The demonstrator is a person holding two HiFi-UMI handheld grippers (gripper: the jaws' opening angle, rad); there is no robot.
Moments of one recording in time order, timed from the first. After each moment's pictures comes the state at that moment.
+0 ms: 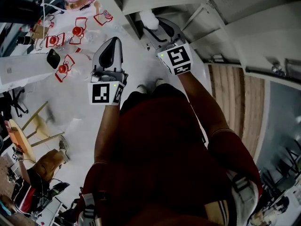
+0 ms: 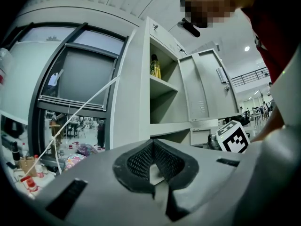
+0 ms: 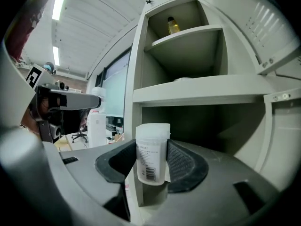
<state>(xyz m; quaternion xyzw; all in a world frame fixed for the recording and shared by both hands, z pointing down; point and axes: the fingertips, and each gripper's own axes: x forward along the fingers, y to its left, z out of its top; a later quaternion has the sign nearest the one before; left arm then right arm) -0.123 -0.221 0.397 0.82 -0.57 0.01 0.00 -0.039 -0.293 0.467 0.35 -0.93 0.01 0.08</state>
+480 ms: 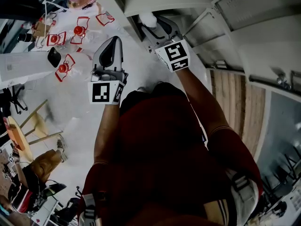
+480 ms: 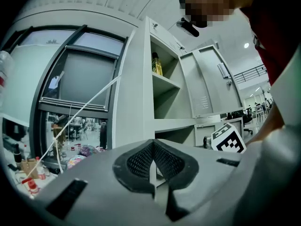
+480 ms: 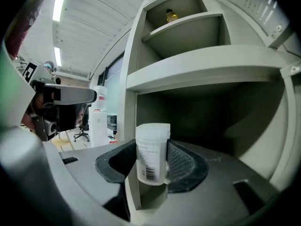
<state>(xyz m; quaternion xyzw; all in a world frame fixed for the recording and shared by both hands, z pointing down) -0.129 -0.234 0.410 0.81 -0.59 0.01 -0.01 -0.056 -0.318 0.493 0.34 -0.94 0.02 0.09</state>
